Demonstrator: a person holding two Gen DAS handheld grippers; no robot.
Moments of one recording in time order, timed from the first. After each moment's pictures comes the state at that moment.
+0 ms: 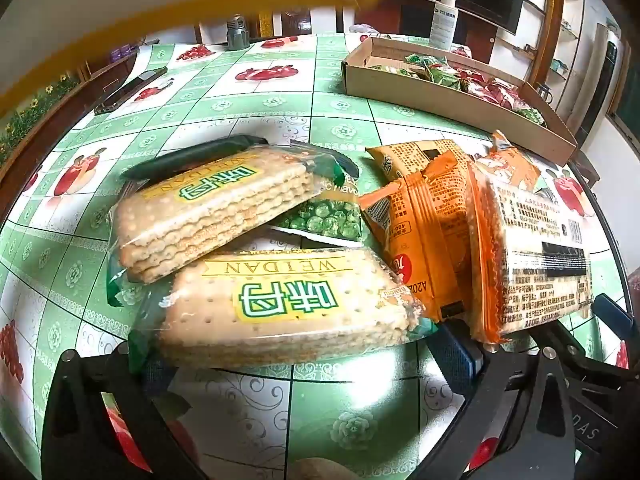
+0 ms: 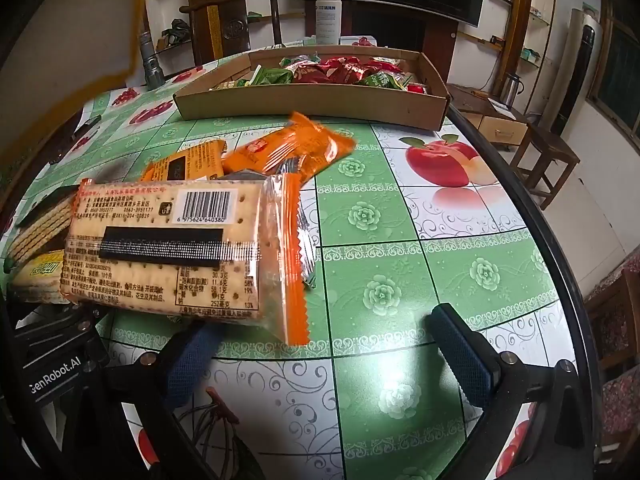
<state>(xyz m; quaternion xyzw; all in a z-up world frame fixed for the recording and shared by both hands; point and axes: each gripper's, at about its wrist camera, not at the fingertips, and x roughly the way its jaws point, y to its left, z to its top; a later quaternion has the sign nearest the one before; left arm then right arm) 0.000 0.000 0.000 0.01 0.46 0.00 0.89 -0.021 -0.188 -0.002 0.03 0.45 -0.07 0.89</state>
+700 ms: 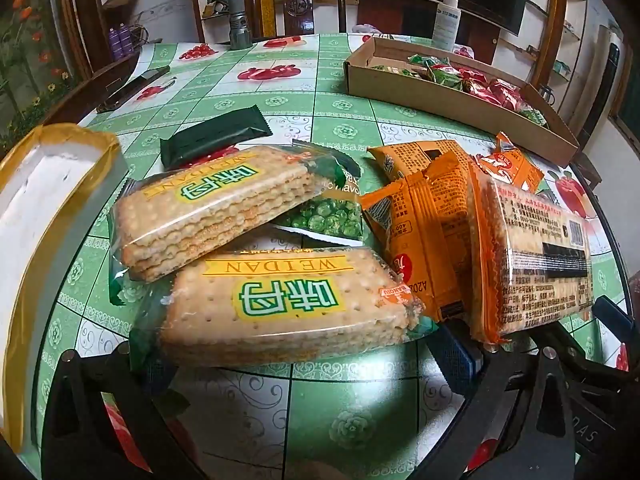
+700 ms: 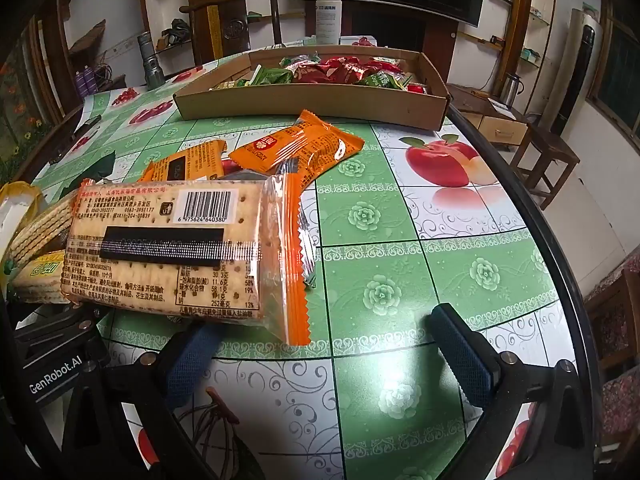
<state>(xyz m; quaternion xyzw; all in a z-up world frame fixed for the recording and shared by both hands) 0.000 0.000 0.000 0.01 0.45 -0.01 0.89 -0.021 -0.188 -0.002 0.03 0.45 -0.07 0.89</state>
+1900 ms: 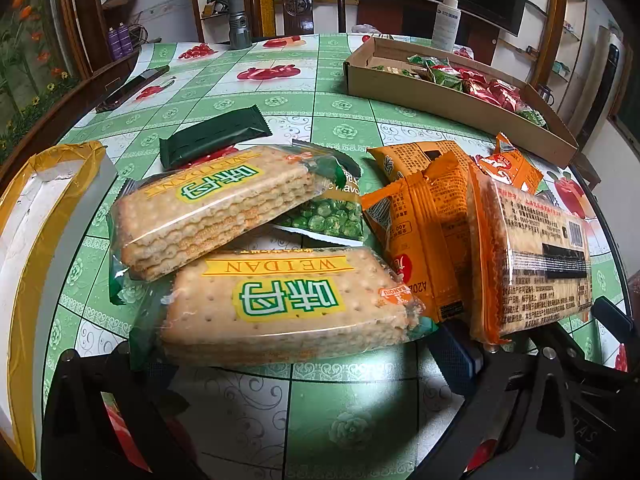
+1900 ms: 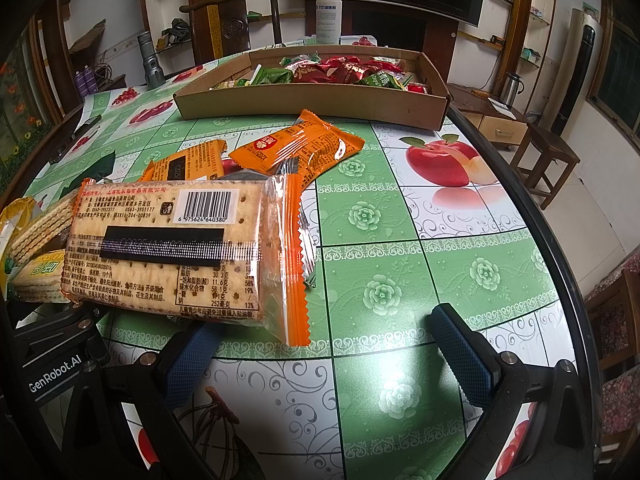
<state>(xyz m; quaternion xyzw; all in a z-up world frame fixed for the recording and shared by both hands) 0.002 0.002 -0.002 0.01 0.45 -0.01 0.89 -0.021 -0.187 -0.001 0.03 0.45 -0.07 0.89</state>
